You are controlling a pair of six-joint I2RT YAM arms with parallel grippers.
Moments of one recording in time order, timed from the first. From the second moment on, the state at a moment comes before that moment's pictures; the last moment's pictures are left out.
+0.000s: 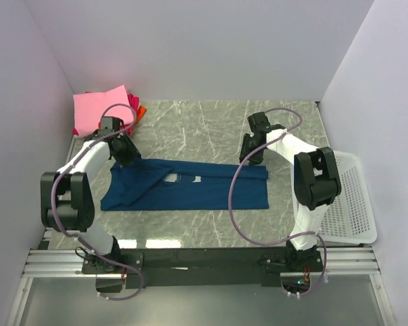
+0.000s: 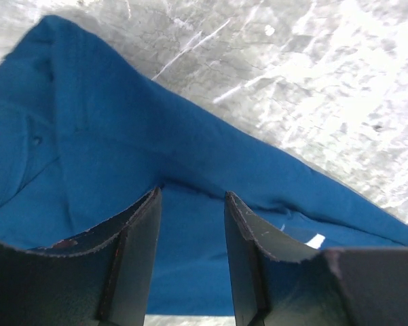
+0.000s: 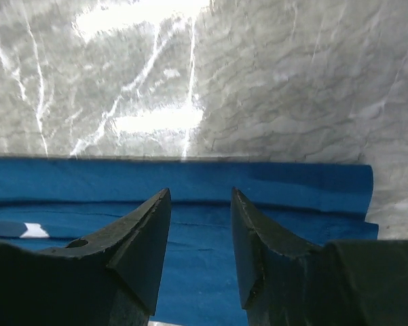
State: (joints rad) left arm -0.02 1.58 1.11 -0.53 0.08 -0.63; right arm 0.27 1.88 1.33 -0.62 -0.04 0.50
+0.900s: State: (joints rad) left arm -0.01 1.80 1.14 -0.50 0.11 -0.56; right arm 0.35 1.84 1.20 -0.61 0.00 0.56
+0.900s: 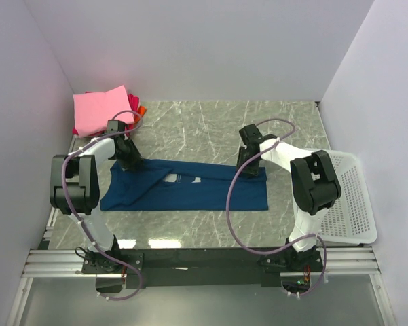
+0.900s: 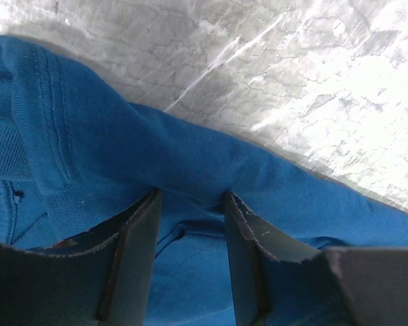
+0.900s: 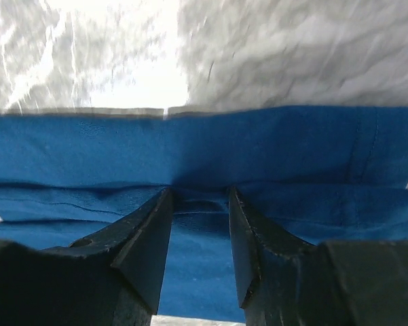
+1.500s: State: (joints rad) left arm -0.01 1.80 1.14 -0.48 0.14 -0.51; right arm 0.44 1.75 1.12 -0.67 0.11 0.65
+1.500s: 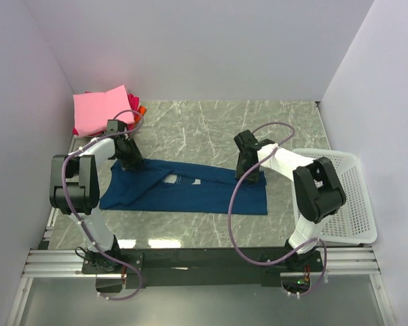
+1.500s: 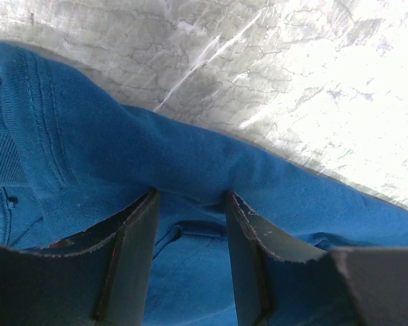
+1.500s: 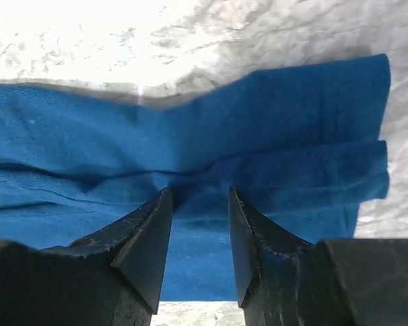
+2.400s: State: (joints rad) left arm 0.04 1.80 1.14 -0.50 0.05 -0.51; right arm 0.44 1.67 1.05 -0.74 0.18 0.70
